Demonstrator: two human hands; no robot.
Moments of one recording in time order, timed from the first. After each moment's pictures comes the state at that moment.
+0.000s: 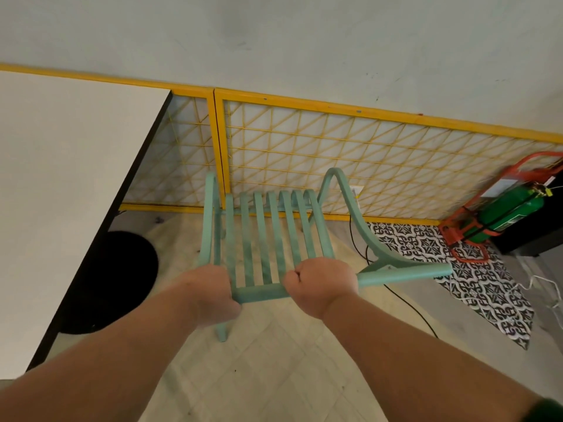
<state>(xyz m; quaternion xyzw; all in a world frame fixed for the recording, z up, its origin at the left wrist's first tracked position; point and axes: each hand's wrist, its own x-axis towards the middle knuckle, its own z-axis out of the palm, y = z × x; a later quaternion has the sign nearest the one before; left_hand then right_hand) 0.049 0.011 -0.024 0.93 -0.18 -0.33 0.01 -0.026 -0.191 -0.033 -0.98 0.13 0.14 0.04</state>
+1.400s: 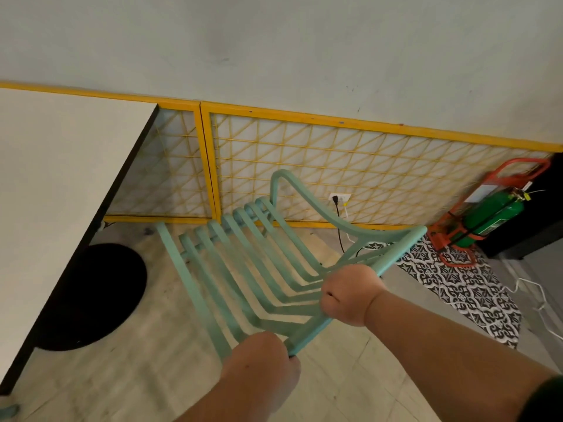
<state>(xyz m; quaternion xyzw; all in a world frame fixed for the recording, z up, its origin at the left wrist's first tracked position) -0.078 -0.071 -0.029 0.92 -0.13 -0.35 0.12 -0.057 -0.284 -0.024 -0.97 -0.03 0.23 -0.07</state>
